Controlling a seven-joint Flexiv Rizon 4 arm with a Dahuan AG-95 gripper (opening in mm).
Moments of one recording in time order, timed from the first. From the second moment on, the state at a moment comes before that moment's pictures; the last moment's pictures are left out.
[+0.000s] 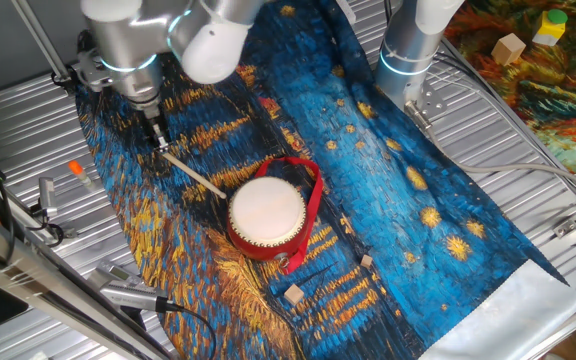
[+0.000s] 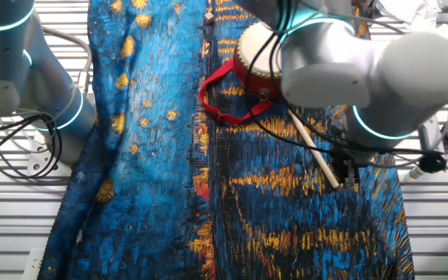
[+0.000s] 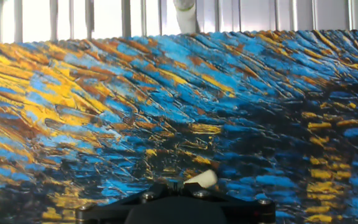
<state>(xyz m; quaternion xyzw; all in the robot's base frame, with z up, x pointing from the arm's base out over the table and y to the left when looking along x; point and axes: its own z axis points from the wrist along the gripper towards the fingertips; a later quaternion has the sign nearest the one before) 0.609 -0.097 0.045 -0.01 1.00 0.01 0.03</state>
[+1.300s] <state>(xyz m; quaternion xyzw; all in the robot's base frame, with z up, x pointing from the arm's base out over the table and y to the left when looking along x) 0.608 -0.097 0.046 -0.38 0.92 -0.06 0.03</state>
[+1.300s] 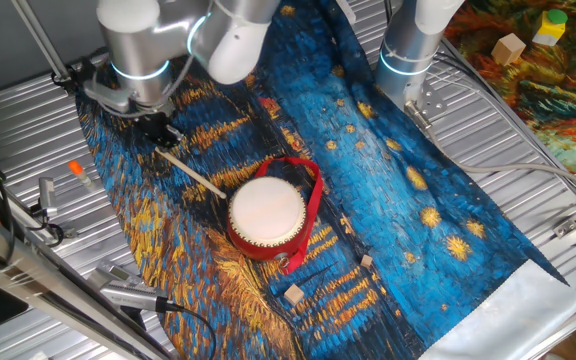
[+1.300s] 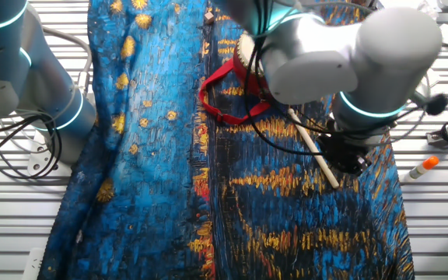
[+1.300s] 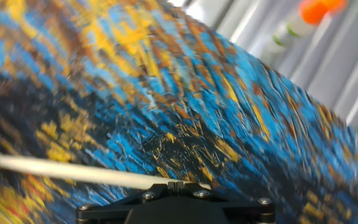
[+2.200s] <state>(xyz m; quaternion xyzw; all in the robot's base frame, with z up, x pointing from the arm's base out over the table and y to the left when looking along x) 0.609 -0.099 0.043 -0.40 0.91 -0.10 0.06</state>
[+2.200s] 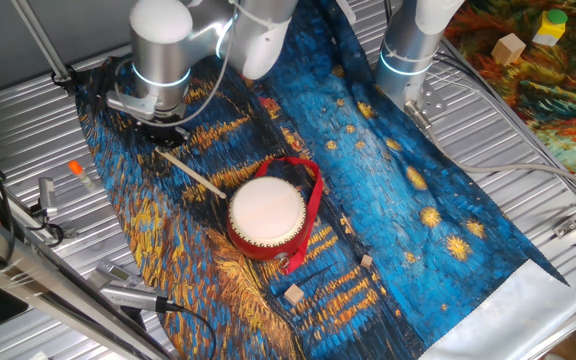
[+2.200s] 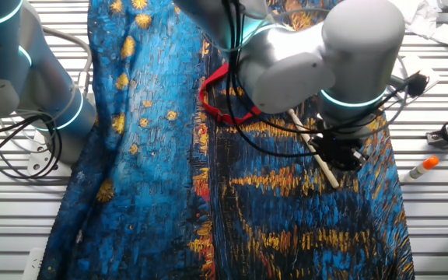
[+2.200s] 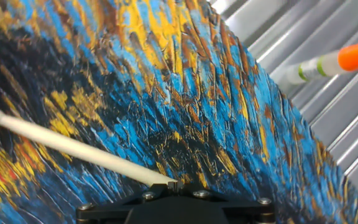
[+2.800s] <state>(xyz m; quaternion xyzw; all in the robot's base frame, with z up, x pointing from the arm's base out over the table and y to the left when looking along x) 0.614 -0.096 0.046 -0.24 0.97 -0.05 0.03</state>
